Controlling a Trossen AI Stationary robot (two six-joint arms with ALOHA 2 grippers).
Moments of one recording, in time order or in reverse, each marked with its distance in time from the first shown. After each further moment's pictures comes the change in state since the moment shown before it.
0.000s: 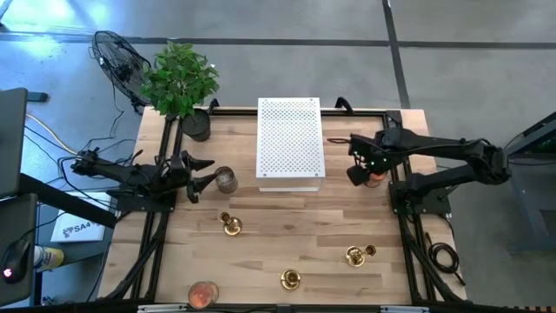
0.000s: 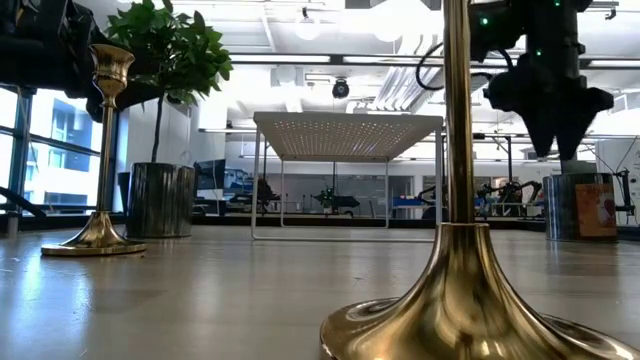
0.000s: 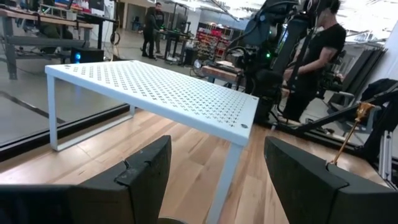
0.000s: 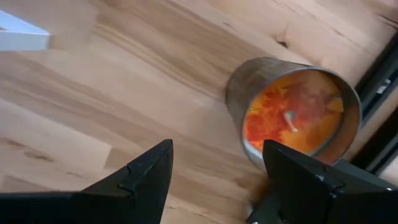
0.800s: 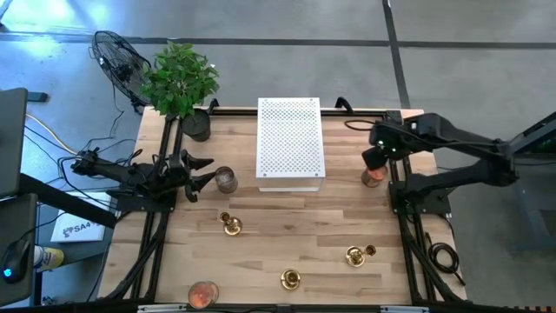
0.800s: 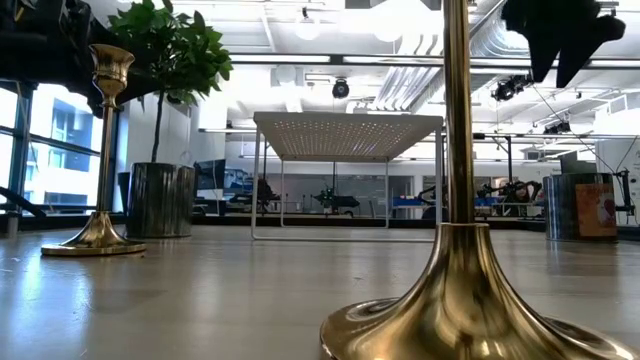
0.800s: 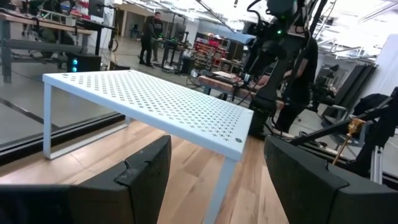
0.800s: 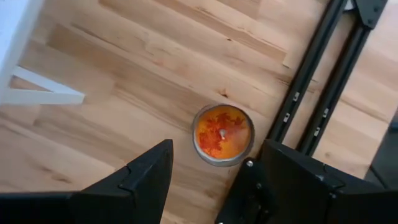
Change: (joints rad) left arm 0.000 0.000 0.000 0.060 0.002 0.000; right arm 0.060 -0.093 0.360 -0.319 0.245 0.071
